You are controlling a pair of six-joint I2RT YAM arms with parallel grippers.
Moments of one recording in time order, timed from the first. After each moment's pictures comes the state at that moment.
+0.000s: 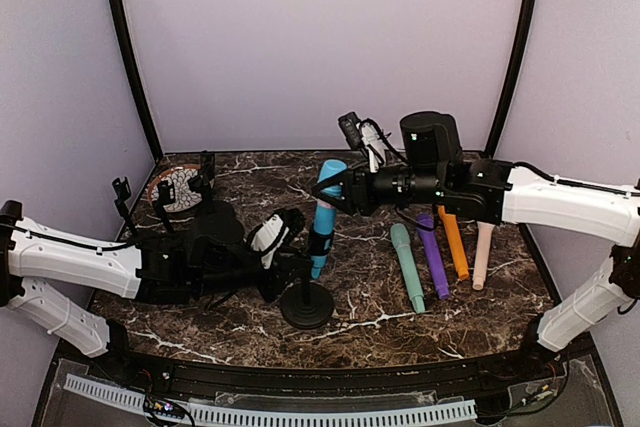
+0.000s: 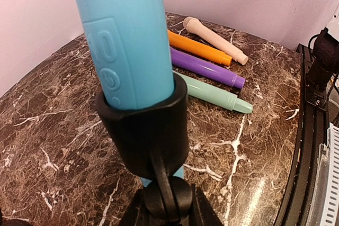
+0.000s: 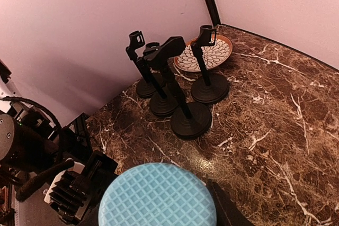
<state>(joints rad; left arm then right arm) -1.15 1.30 0.69 0.18 -0.17 -0.05 0.95 1.42 1.18 -0.09 -0.24 0.31</state>
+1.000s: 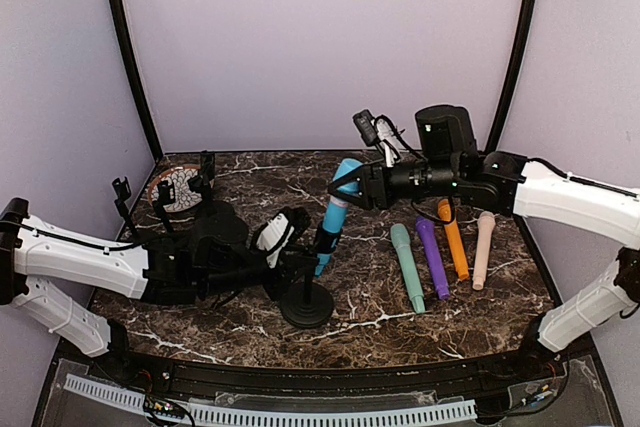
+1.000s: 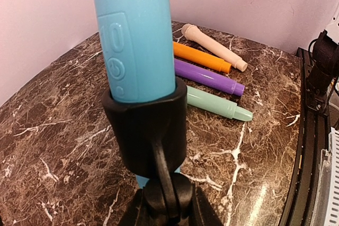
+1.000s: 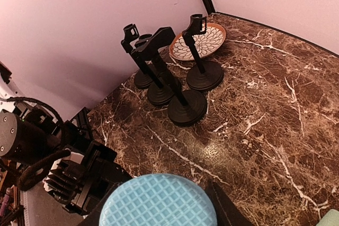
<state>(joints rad) -1.15 1.34 0.70 0.24 -0.18 -0.03 0.89 1.38 1.20 -0.20 -0.31 0.34</state>
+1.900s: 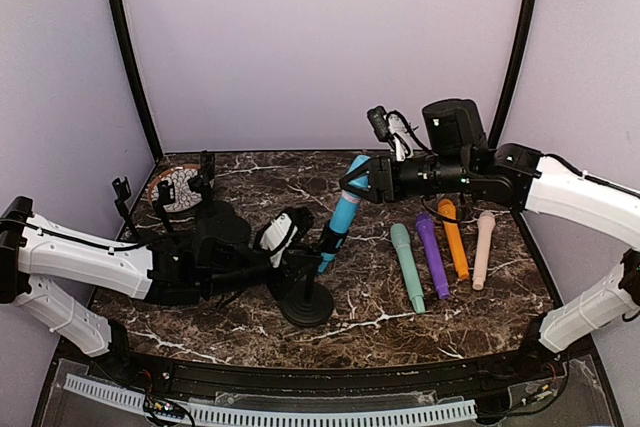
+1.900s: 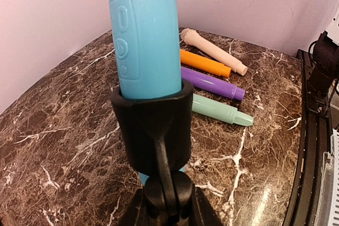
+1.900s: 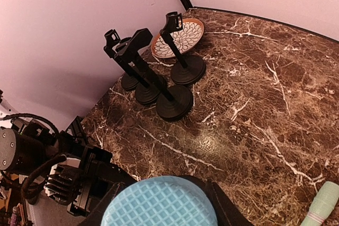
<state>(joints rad) -1.15 1.36 0.70 0.27 -0.18 -0.02 0.88 1.33 1.22 -0.32 -0.21 0.42</state>
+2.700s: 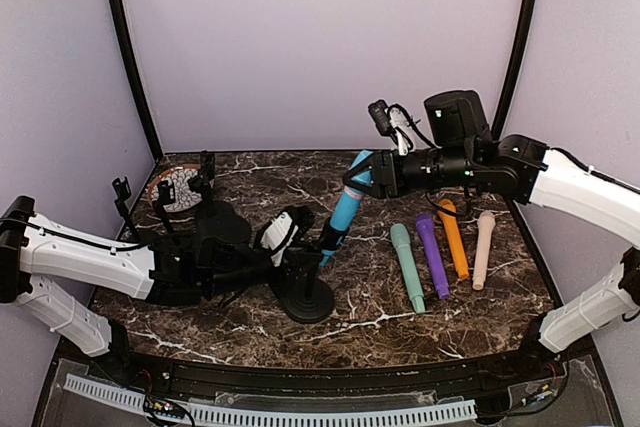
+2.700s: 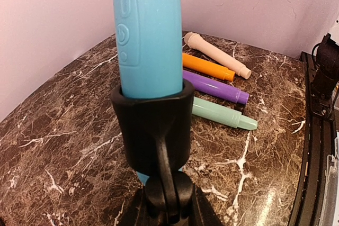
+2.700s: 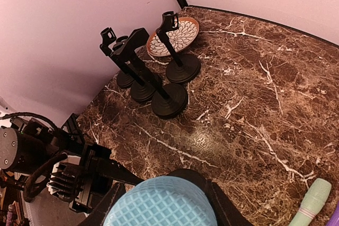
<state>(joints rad) -1.15 1.38 0.70 0.30 -0.19 0.00 0.88 1.33 1.28 -0.41 -0.19 0.40</state>
